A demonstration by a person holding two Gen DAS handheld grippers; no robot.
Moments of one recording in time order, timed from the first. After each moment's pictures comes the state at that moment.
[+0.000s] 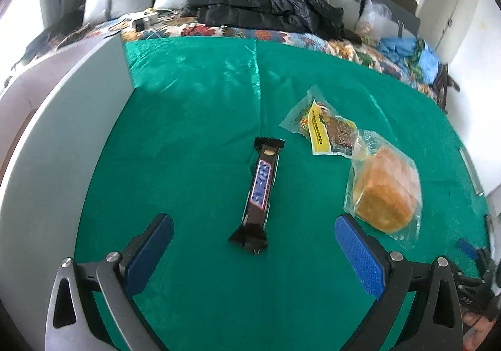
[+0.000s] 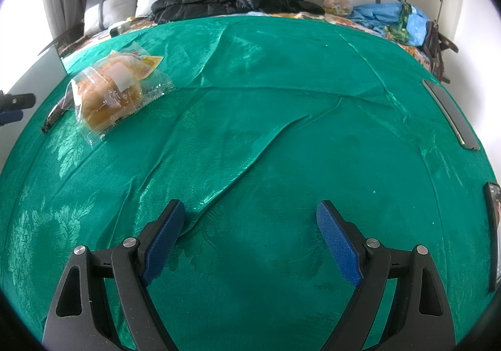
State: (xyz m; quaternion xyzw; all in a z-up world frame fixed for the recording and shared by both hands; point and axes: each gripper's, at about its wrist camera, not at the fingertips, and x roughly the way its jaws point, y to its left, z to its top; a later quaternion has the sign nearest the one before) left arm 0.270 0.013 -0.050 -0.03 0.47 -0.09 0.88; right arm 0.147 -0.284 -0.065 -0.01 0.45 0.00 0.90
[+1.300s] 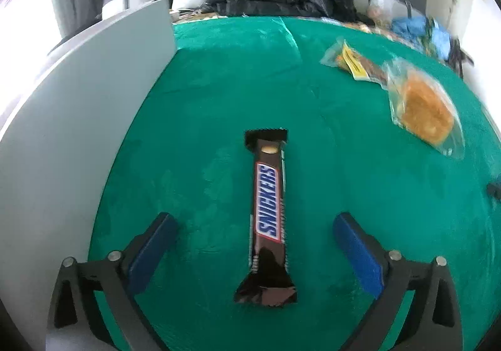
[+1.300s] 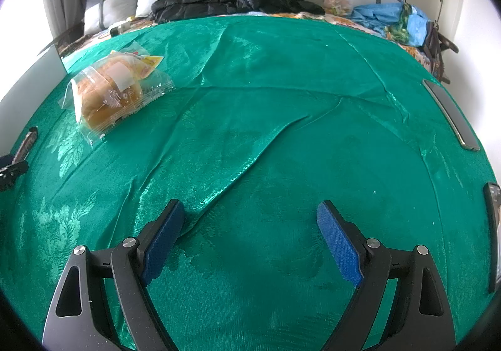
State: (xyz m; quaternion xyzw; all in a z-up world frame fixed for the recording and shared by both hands) left arm 0.195 0.057 -0.102 0.02 0.46 -0.04 0.89; right arm 0.147 -0.284 -0.065 -0.01 0.45 0.00 0.90
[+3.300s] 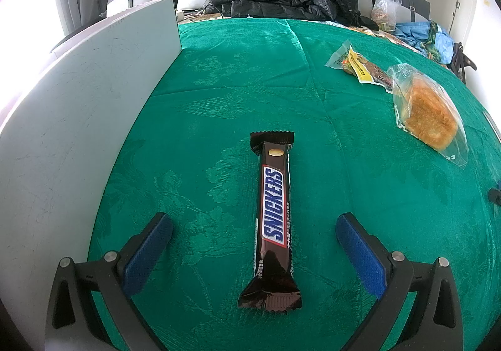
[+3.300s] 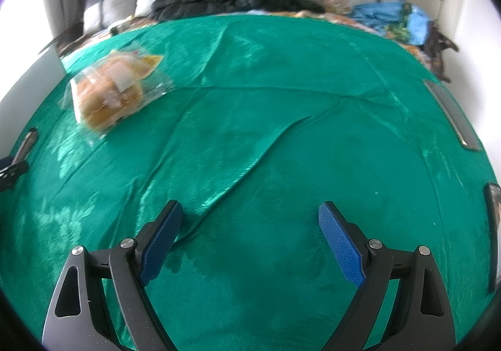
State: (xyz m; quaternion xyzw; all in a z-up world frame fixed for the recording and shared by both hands) left arm 0.198 0.058 -0.107 0.01 0.46 -0.04 0.89; right arm 0.155 -0.281 -0.063 -0.01 0.46 0.03 0.89
